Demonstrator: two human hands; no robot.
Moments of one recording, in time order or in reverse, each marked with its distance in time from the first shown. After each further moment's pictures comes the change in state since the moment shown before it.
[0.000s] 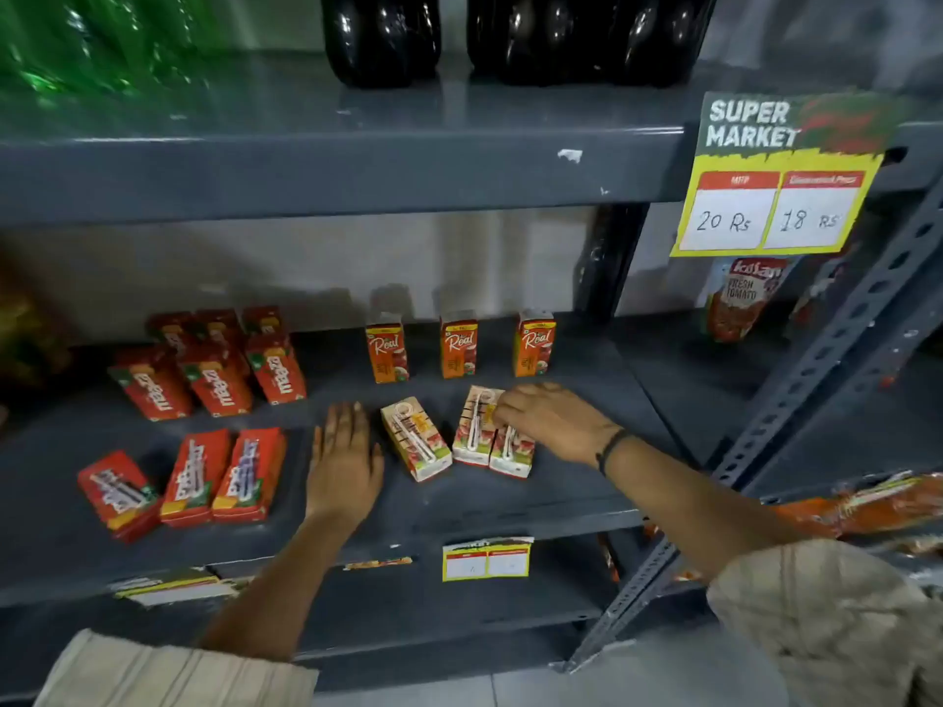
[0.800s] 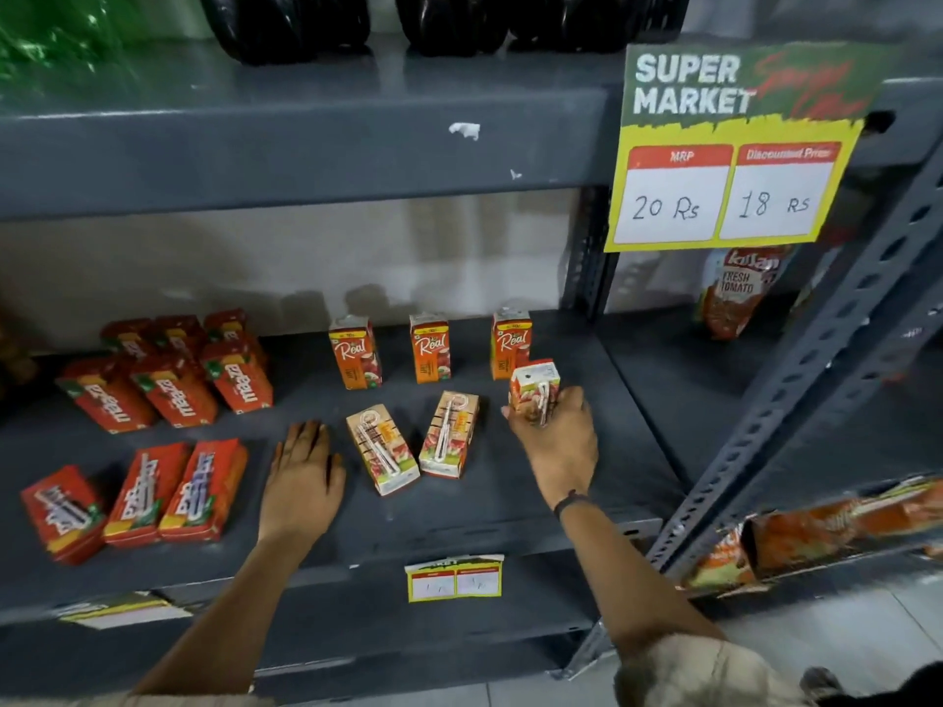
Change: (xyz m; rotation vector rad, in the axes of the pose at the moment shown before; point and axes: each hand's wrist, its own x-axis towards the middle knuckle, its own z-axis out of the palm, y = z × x) left_hand 0.005 -0.005 0.011 -0.057 0.052 -0.049; right_hand -0.008 -0.016 0.044 0.998 0.620 1.181
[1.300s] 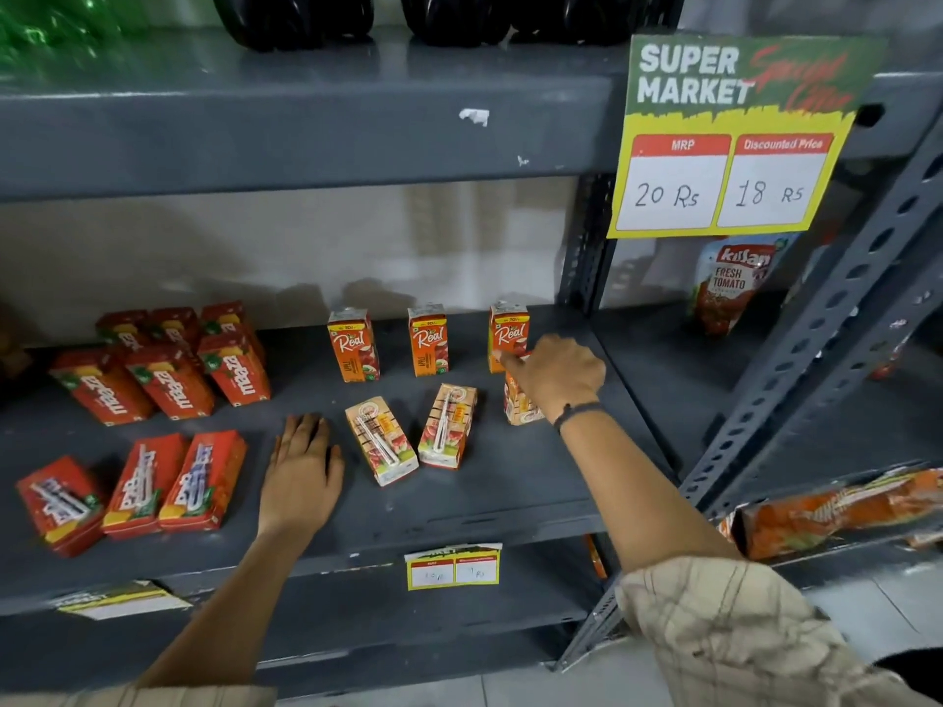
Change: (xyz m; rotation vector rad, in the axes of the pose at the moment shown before) left_hand -0.003 0.001 -0.003 -0.005 0.016 0.016; right_hand 0.033 -0.073 -0.032 -0.641 -0.182 -0.101
